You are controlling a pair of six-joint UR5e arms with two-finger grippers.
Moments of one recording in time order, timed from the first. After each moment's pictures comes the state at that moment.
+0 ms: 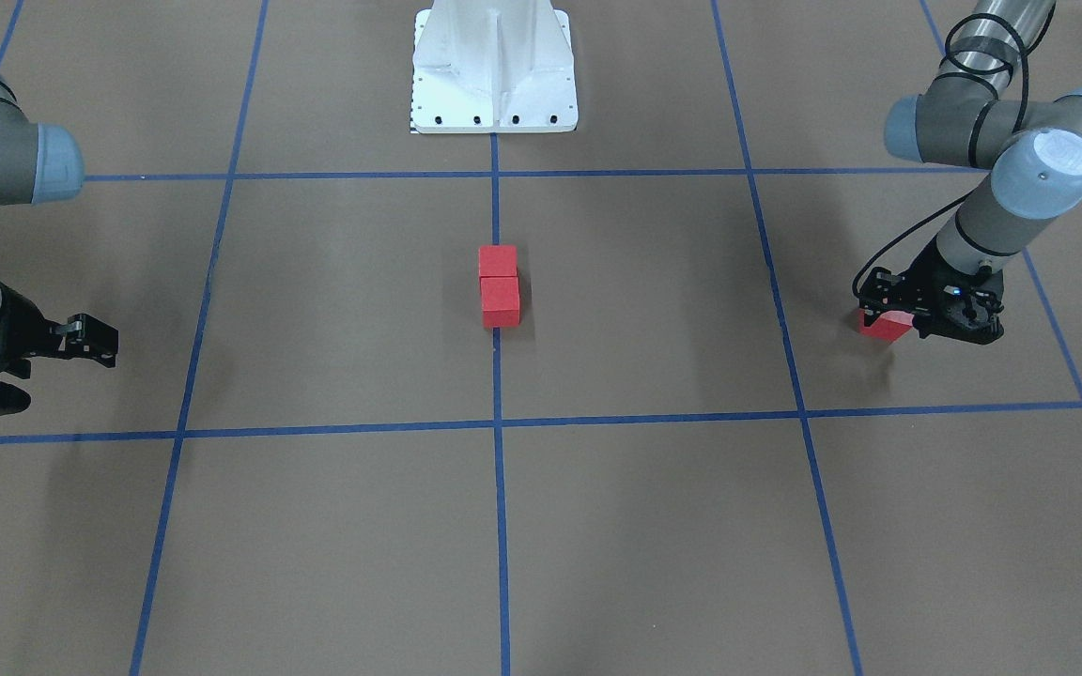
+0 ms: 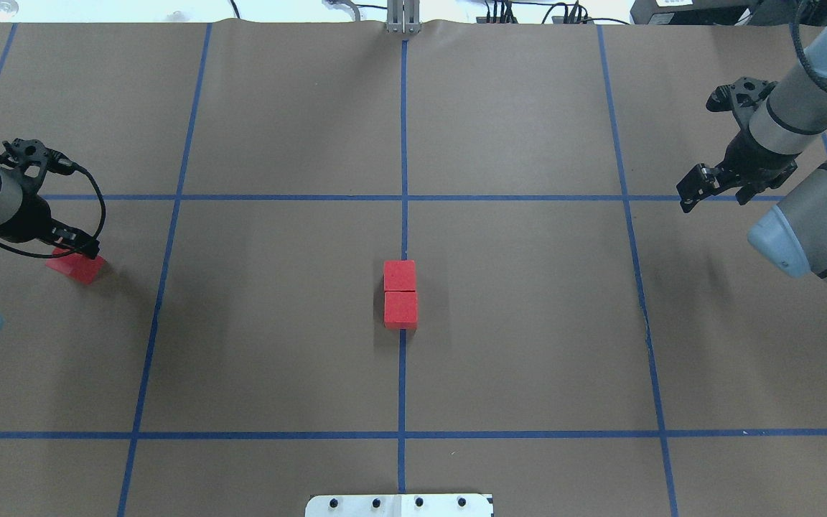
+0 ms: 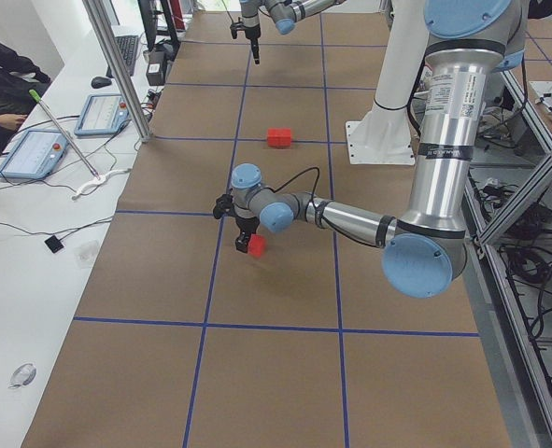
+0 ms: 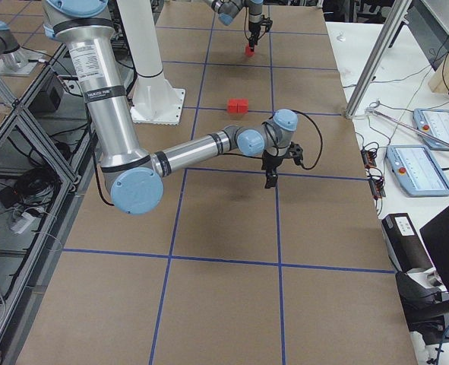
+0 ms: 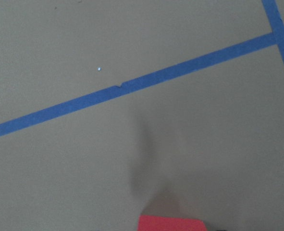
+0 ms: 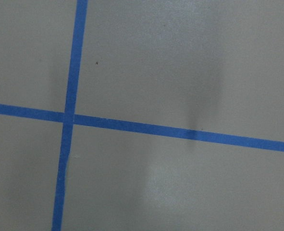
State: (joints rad) left arm -0.91 -1.67 -1.62 -1.99 -2.09 -0.54; right arm 1.03 -1.30 1.62 -1.53 2.23 0.51
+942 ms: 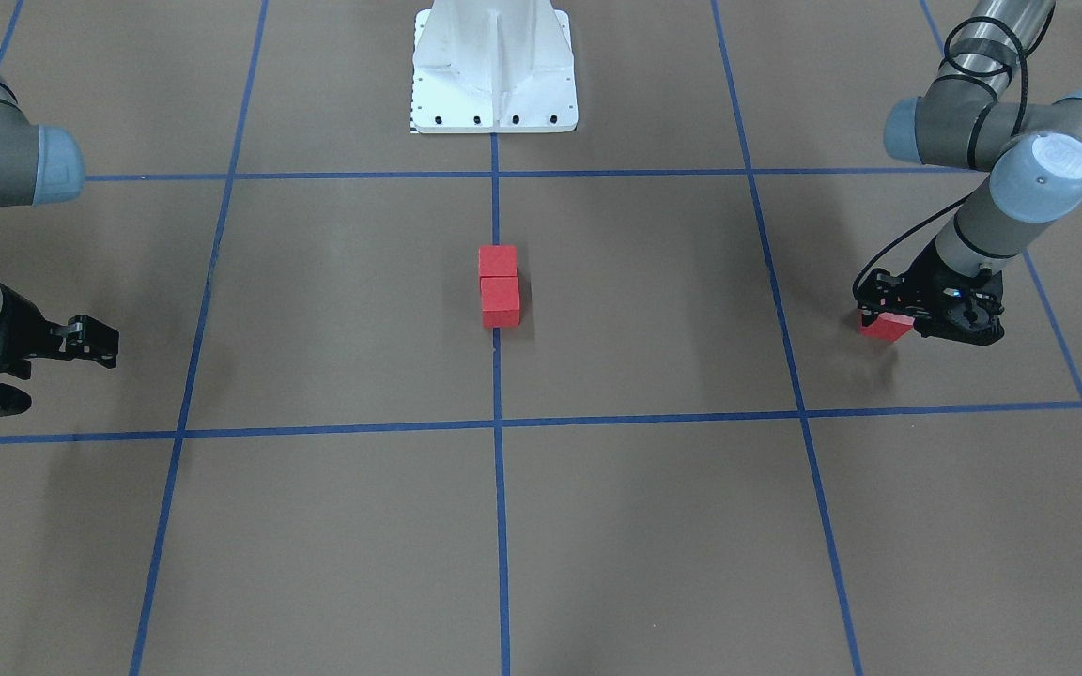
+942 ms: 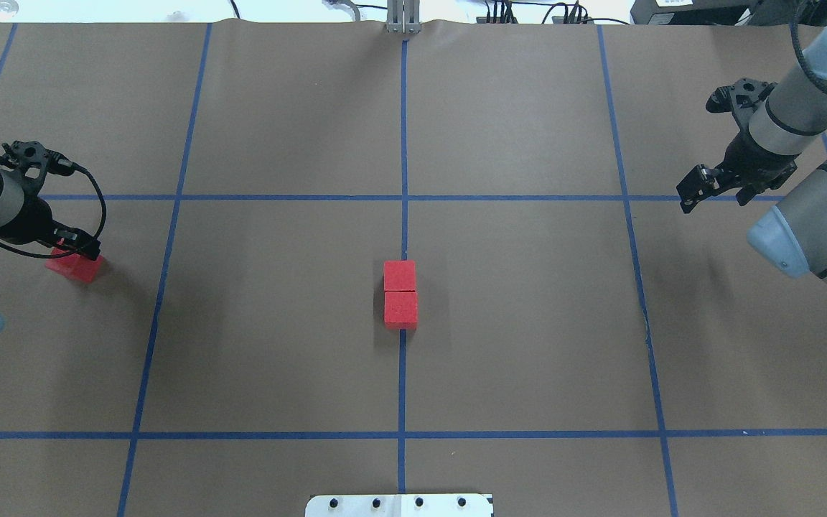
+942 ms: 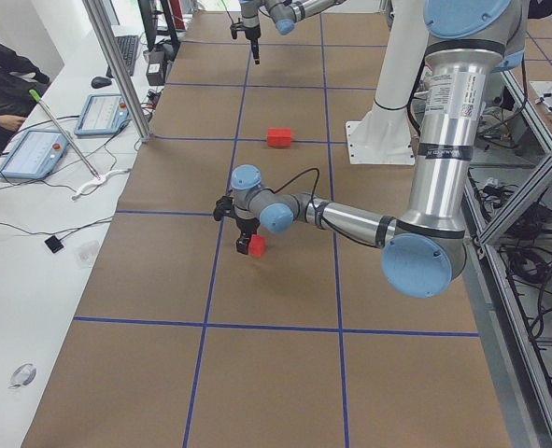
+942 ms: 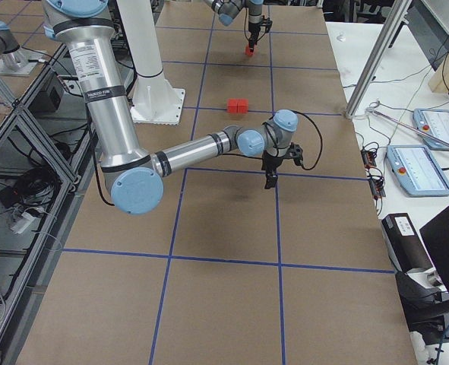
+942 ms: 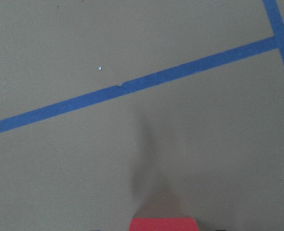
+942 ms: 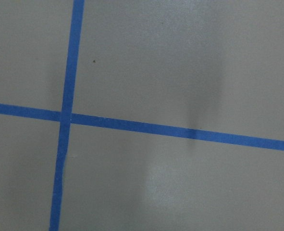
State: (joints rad) left arm -0.91 -1.67 -1.61 -1.99 -2.11 -0.56; right arm 1.03 -1.30 1.61 -1.53 2.23 0.51
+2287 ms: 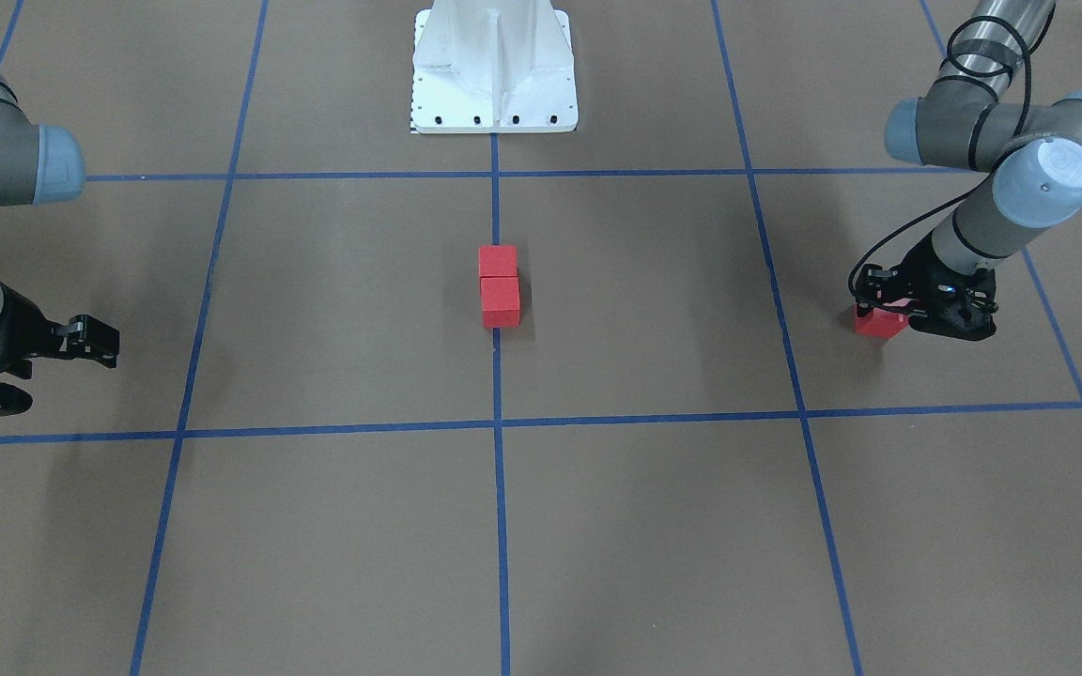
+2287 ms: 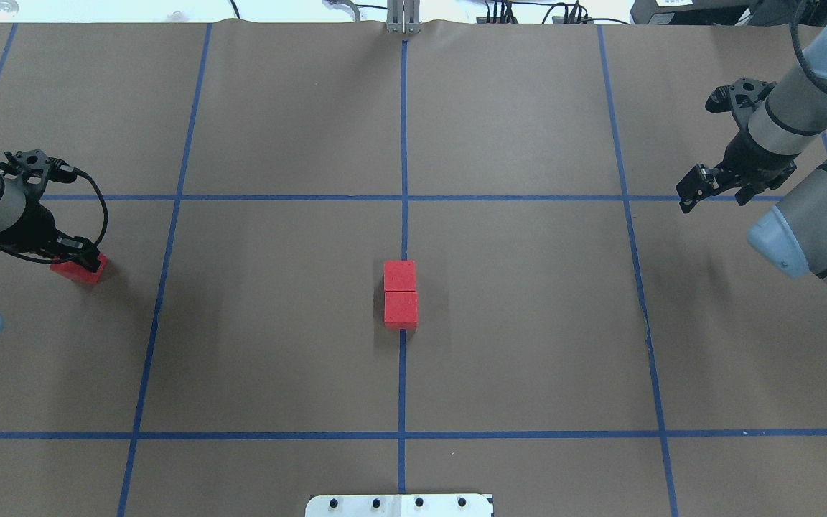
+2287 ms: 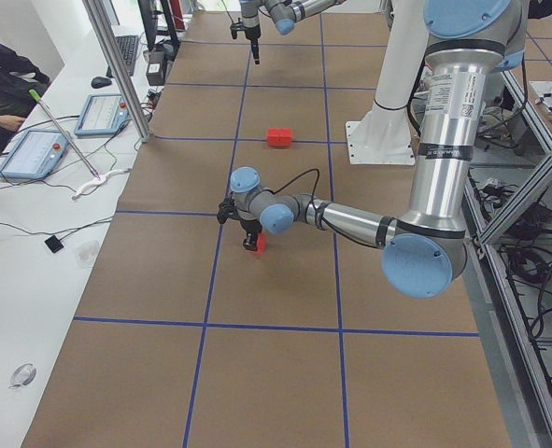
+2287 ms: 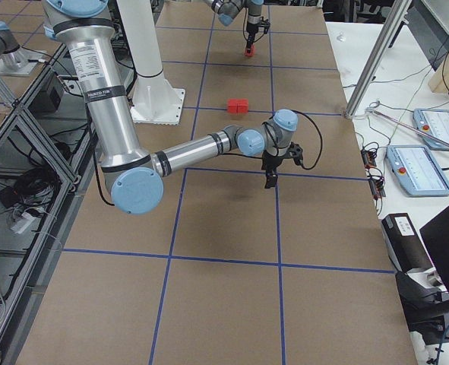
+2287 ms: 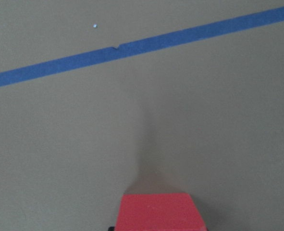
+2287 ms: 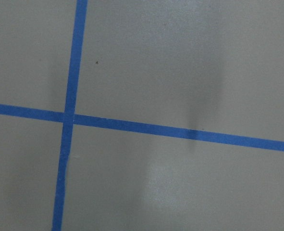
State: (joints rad) left arm -0.91 -1.69 -1.62 -1.94 -2.22 -0.61; right arm 1.03 -1.30 1.61 -1.53 2.23 0.51
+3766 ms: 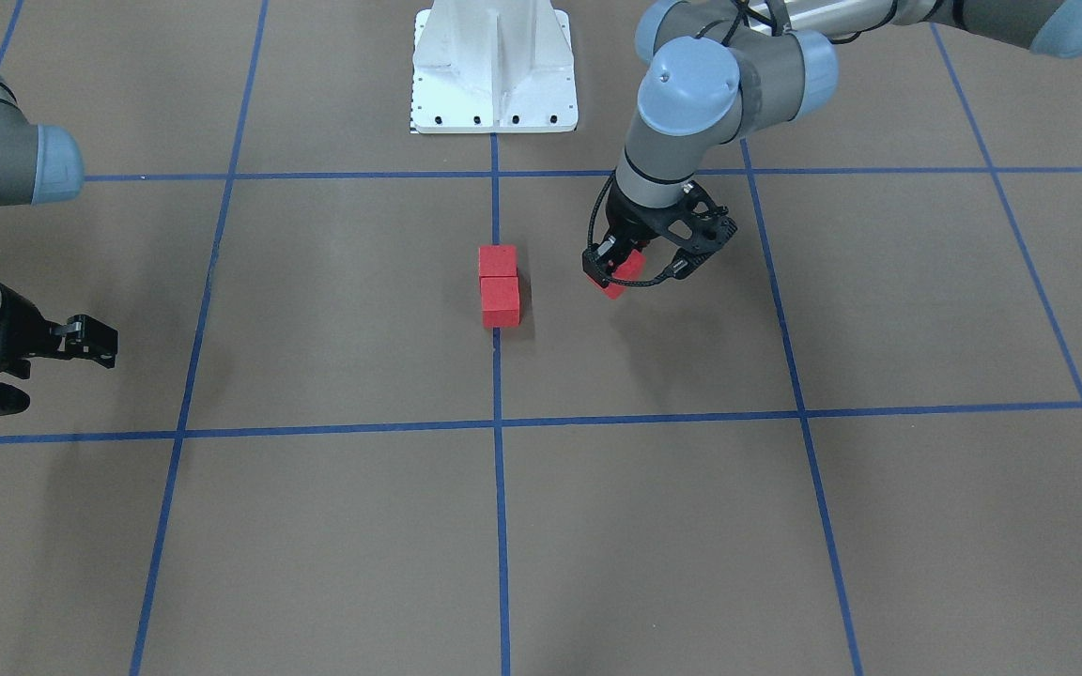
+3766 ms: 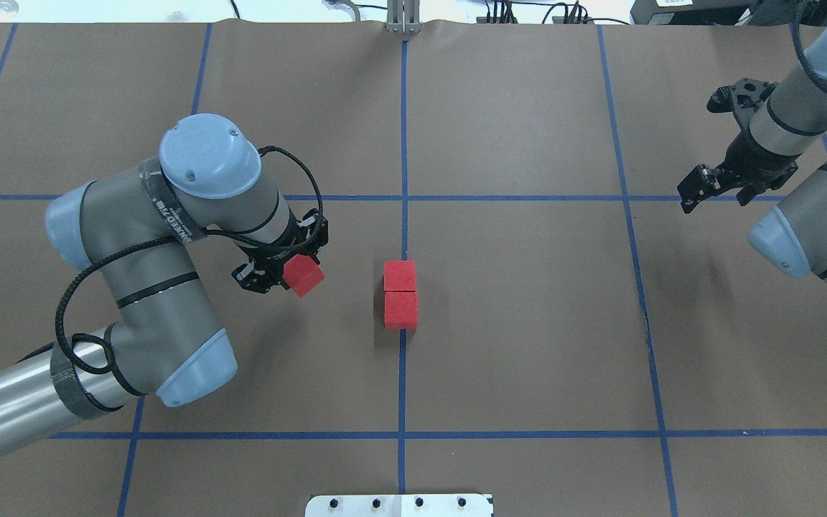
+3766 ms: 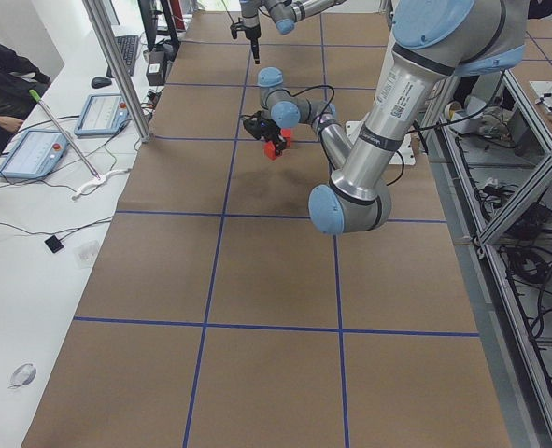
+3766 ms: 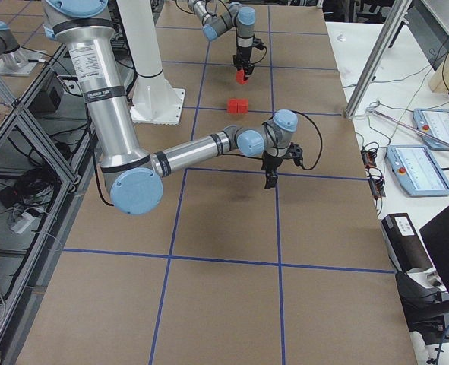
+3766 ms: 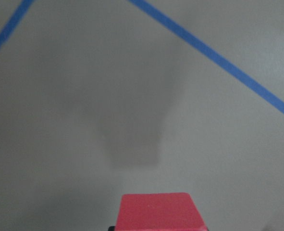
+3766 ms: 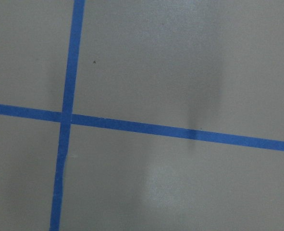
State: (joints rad) left arm -0.59 -2.18 -1.74 -1.55 -1.99 -1.92; right arm 1.03 -1.30 1.61 -1.53 2.23 0.51
